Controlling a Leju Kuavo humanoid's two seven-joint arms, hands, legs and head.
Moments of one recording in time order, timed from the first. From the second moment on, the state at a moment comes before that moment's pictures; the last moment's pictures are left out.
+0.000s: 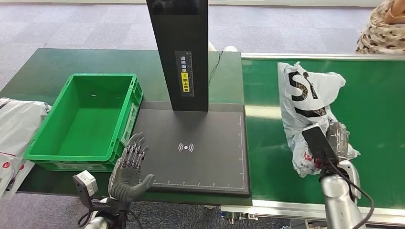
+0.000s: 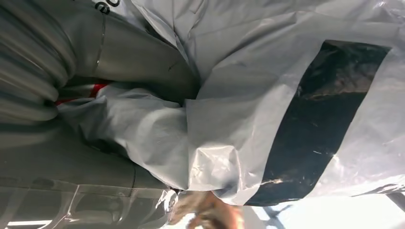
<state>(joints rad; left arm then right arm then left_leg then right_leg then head) 0.15 -0.15 -0.09 -1.59 0.01 -0.20 -0.42 -0.29 -0.08 -0.08 -1.26 0.60 -0.12 -0.31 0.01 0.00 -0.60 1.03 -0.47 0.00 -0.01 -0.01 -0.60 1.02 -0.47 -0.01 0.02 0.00</state>
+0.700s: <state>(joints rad) 0.06 -0.15 -0.09 -1.55 -0.01 -0.16 -0.43 -0.45 -0.04 0.55 -1.27 0.65 0.28 -0.36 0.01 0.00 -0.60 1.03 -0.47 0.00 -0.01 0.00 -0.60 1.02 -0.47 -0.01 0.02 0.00</state>
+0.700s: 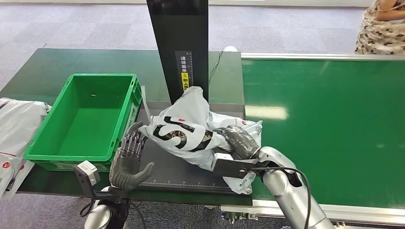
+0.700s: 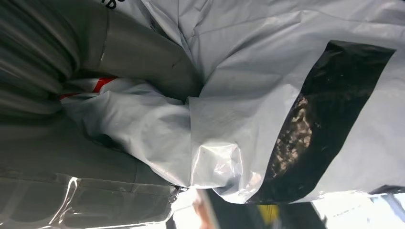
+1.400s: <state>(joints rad) 0.05 -0.14 -0.09 -1.52 0.01 -0.11 -0.41 -0.49 -0.01 0.63 -1.08 0.38 0.15 -0.54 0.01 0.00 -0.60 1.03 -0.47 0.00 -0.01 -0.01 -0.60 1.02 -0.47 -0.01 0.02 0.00</state>
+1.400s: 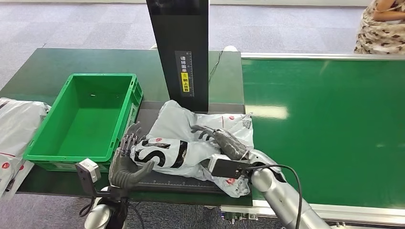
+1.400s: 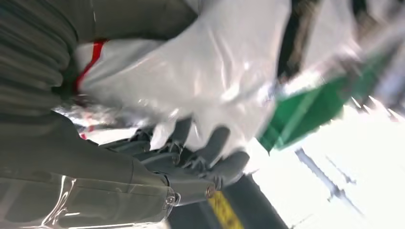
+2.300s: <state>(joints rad) -0.07 -0.10 -0.20 -1.47 -0.65 0.04 -0.31 -0.11 0.08 0.19 -1.53 0.17 0.28 -0.54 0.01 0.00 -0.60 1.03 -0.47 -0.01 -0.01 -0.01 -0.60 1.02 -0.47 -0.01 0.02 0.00</state>
